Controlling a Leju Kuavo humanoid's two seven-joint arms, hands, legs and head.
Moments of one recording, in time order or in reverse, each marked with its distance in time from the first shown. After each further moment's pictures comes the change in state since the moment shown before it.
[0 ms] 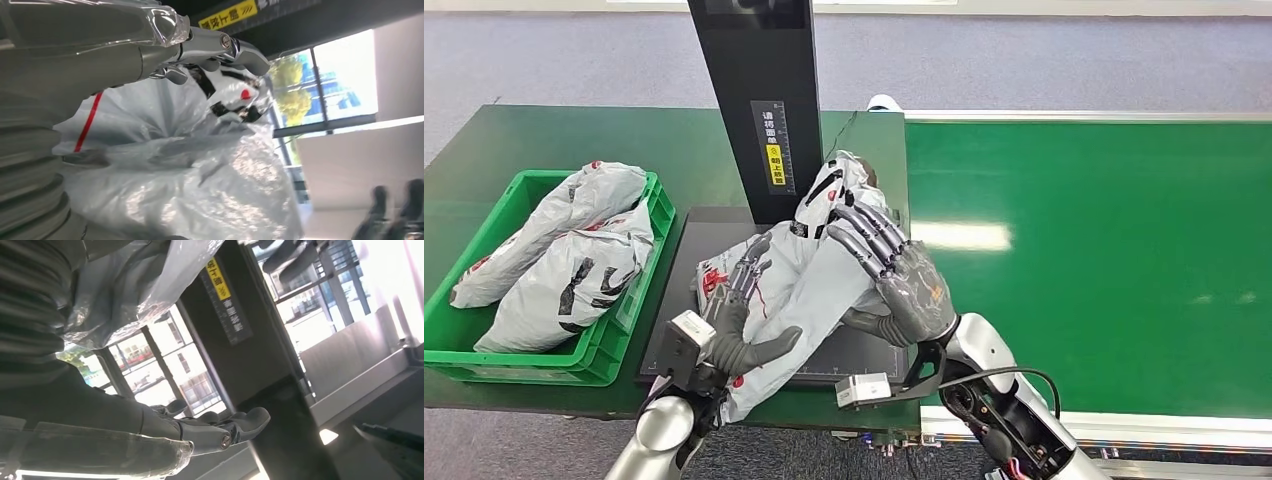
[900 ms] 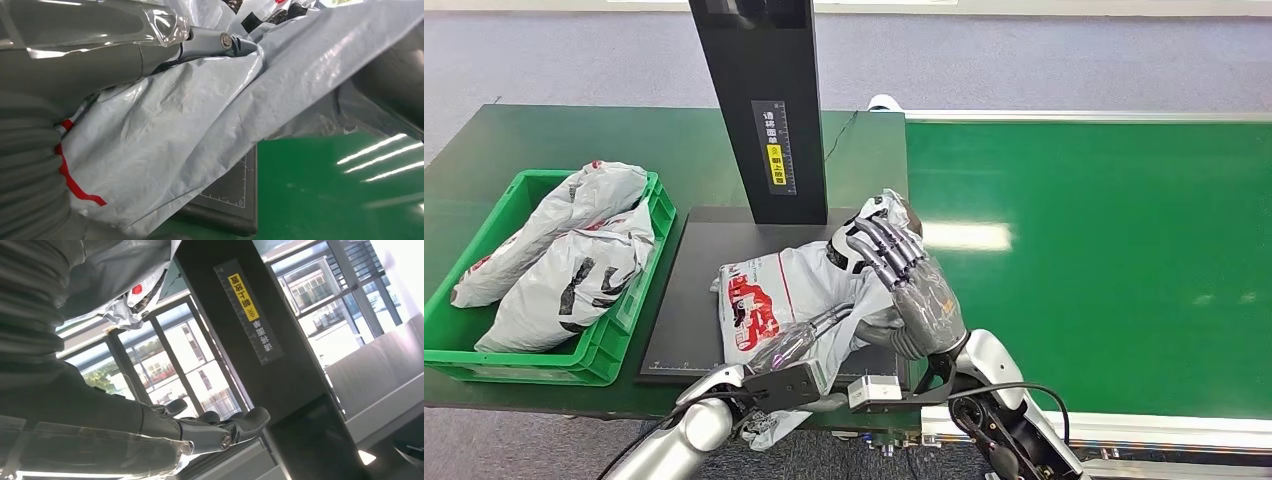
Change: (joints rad) left arm -0.128 0.055 -0.194 0.239 -0.343 -0.185 0.098; right arm 0.094 0.009 -0.087 -0.013 0.015 0.063 0.009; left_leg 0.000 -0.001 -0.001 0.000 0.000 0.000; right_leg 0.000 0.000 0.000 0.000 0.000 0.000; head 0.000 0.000
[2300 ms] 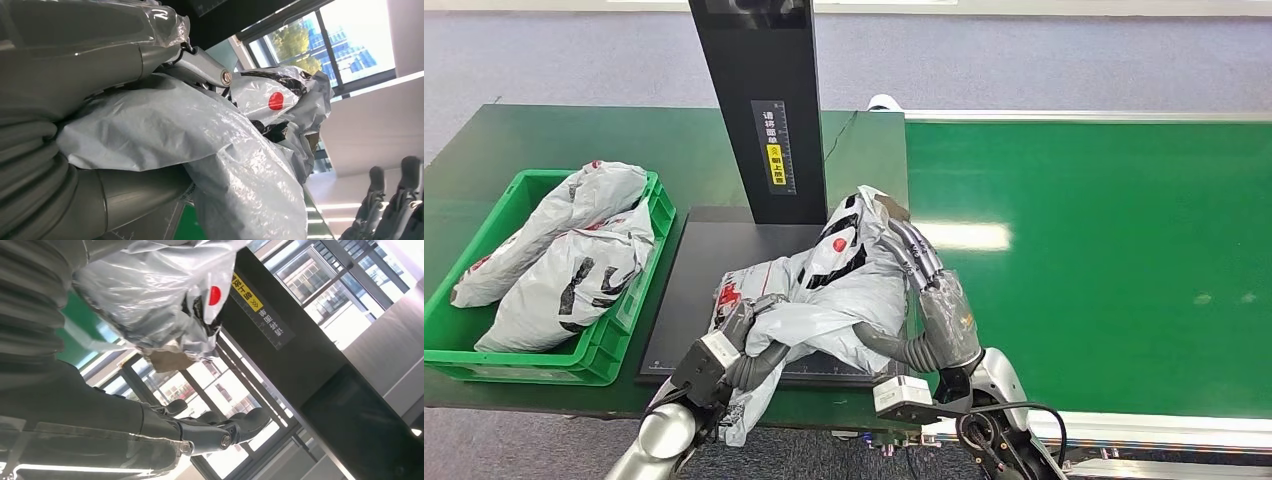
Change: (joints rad) left arm 0.139 -0.014 0.162 -0.220 0.290 0.103 -0.112; right arm 0.123 0.049 -0.114 -0.080 -0.114 0.052 -0.040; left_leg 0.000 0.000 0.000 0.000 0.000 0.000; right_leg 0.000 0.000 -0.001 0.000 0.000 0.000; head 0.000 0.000
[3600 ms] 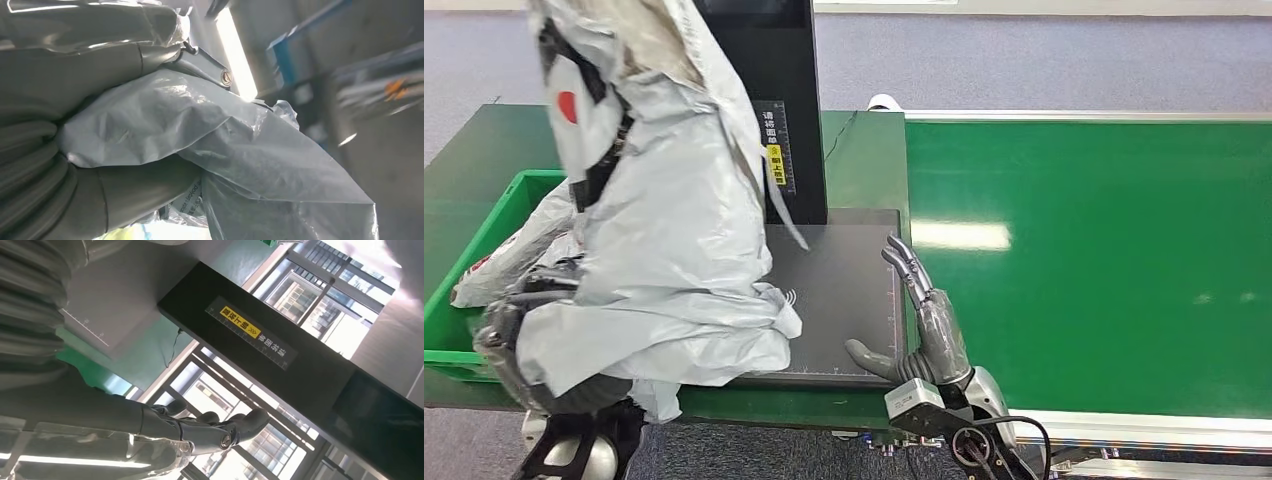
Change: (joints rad) left arm 0.093 0.030 0.021 -0.623 -0.121 0.548 -0.317; right arm 0.077 0.060 -0.026 0.003 -0.176 0.091 -0.045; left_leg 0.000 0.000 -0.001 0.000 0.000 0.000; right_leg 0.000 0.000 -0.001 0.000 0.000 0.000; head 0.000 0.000
